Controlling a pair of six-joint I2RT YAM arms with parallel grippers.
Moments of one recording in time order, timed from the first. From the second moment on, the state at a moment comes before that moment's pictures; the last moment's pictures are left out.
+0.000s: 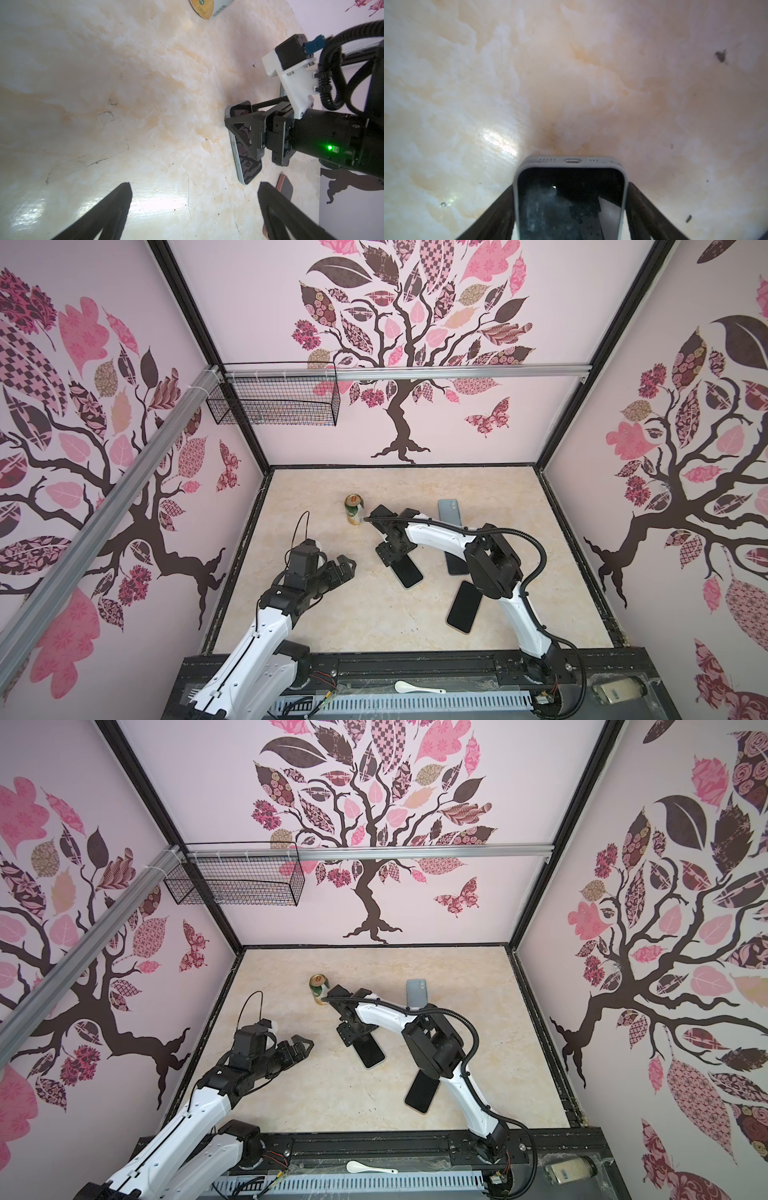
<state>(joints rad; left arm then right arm) -0.26 0.82 0.47 -0.46 0.22 -0.71 0.85 2.28 1.83 -0.87 0.10 0.25</state>
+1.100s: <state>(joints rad) -0.60 1.13 0.49 -0.02 0.31 -0.71 0.58 1.82 1.06 -0.19 -0.30 0.89</state>
